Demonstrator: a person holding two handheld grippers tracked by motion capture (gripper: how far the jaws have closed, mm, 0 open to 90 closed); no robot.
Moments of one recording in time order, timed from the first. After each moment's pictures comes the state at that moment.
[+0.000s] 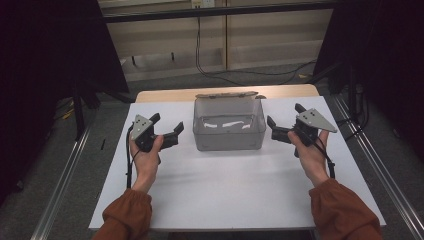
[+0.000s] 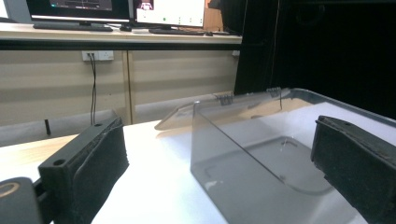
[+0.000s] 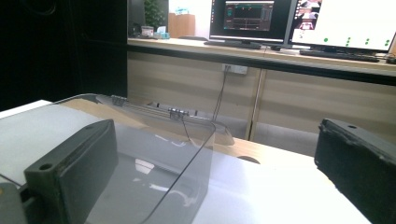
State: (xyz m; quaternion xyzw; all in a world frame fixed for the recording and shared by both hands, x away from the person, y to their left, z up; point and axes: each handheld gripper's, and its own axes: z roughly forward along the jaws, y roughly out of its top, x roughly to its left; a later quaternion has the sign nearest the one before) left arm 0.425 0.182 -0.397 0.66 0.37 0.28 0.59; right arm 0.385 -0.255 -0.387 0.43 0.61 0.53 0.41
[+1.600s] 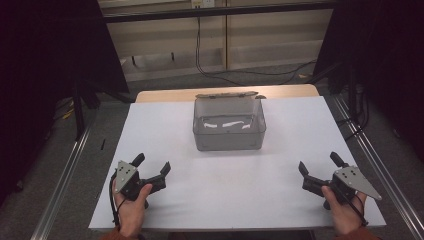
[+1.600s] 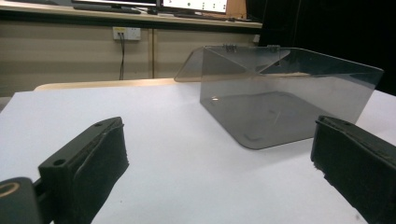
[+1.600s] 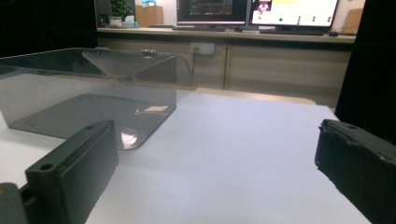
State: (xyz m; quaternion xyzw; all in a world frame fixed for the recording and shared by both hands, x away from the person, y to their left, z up) left arm 0.316 0.217 -0.434 0.65 0.42 0.30 0.57; right arm 0.251 -0.304 -0.439 0.49 0.57 0.50 0.43
